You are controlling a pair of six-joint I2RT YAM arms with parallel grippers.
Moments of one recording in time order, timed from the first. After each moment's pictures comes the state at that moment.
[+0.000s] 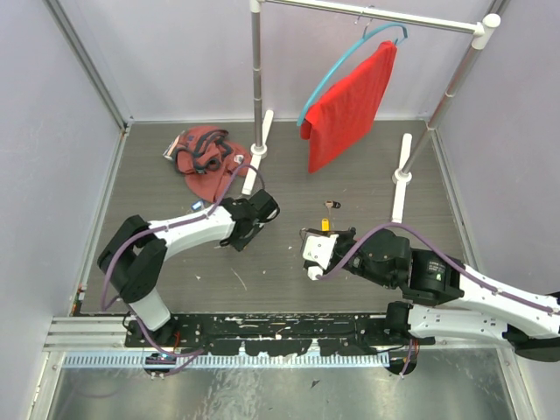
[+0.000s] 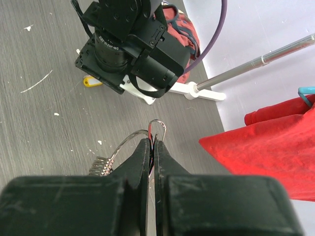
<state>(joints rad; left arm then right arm) -0.82 1.67 1.09 -0.75 -0.41 -0.04 1.26 0.74 0.97 -0.49 0.28 -0.62</state>
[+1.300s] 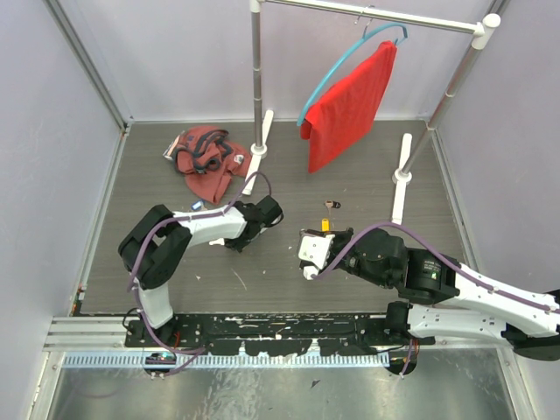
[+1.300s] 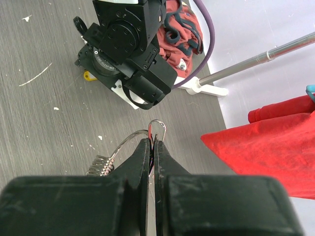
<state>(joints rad) -0.81 1.84 1.09 -0.69 -0.49 0.07 1.26 0.77 0.97 -0.50 0.29 -0.62</state>
